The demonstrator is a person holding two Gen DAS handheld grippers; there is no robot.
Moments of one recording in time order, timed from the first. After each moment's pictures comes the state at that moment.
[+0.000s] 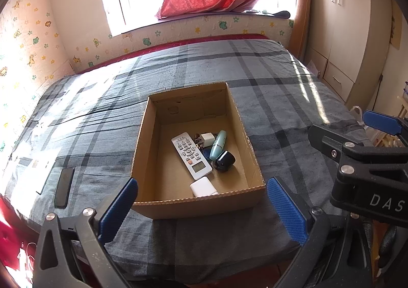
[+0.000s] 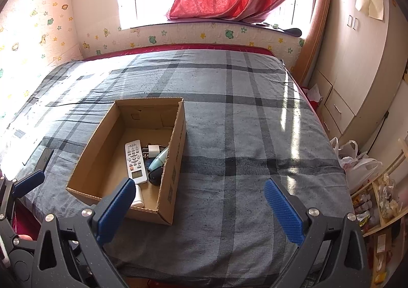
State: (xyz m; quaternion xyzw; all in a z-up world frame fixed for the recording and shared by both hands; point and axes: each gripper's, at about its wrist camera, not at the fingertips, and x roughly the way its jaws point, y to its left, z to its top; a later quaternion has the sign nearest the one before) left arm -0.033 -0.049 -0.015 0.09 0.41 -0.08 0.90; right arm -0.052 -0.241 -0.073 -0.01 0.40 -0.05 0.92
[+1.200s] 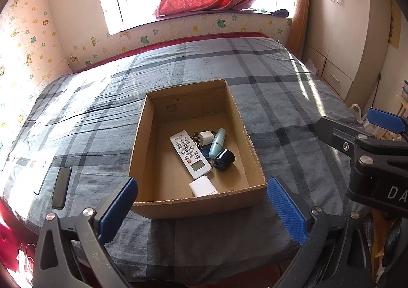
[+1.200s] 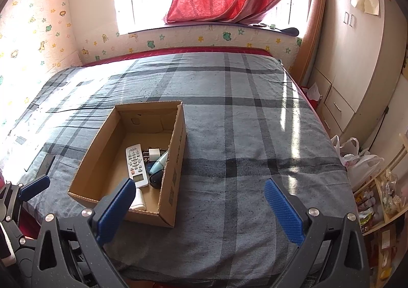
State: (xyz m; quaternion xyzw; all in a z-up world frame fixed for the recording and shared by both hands) left arm -0.028 -0.046 -0.022 0.09 0.41 -0.09 0.90; right arm -0.056 -0.246 -0.073 0.00 0.39 -0.05 0.92
